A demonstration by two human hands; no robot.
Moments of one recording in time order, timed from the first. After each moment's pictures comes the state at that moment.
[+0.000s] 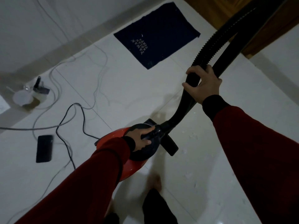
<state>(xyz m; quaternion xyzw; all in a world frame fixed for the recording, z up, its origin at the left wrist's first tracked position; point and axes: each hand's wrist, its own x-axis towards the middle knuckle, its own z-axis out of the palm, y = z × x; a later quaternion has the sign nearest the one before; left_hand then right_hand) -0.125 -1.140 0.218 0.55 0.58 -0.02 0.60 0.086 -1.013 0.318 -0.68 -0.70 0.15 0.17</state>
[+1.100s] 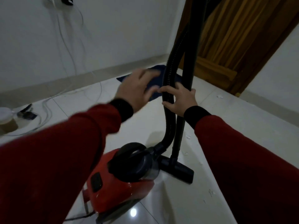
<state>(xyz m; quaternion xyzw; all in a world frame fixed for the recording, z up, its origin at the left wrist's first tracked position) -0.161 -1.123 0.134 0.78 0.48 0.39 -0.05 0.024 -1.098 0.122 -0.57 -0.81 -0.03 0.17</state>
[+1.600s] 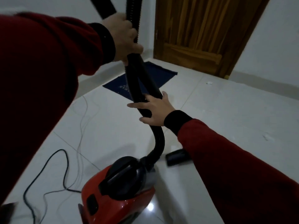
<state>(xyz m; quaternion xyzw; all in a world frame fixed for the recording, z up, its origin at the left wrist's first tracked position) -0.122 -1.059 0.294 0.74 0.36 -0.23 -0.52 0.024 -1.090 0.121 -0.52 -0.85 0.02 0.06</state>
